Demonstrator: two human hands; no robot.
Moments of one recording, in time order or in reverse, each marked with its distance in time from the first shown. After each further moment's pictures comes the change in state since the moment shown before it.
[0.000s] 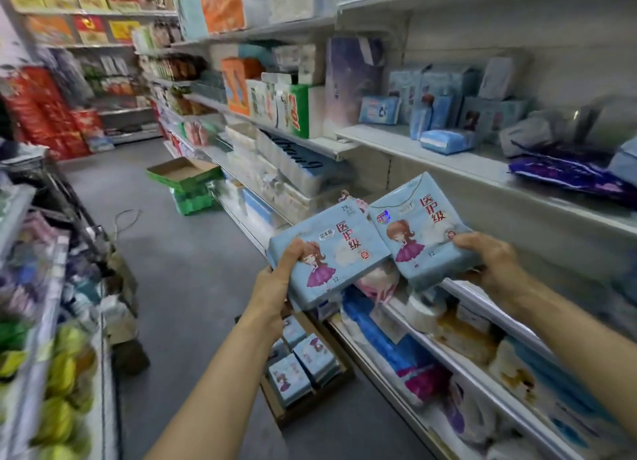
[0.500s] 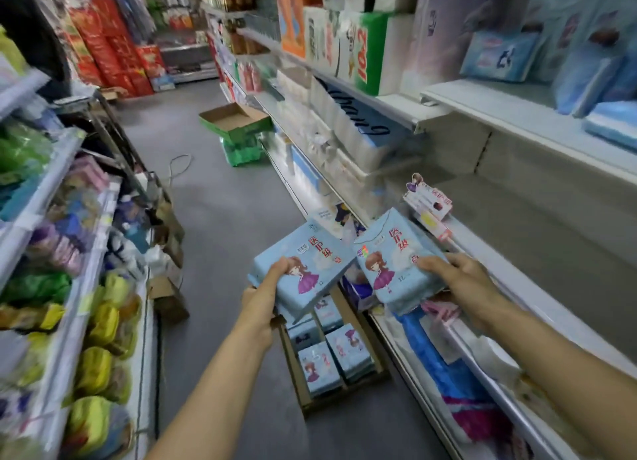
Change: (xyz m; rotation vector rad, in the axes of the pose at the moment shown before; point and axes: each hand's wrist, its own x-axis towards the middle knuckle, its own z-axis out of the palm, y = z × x) left_hand 0.180 -0.019 -0.068 -0.045 0.431 -0.160; right_hand 0.198 0.099 0.136 -0.188 -0.233 0.252
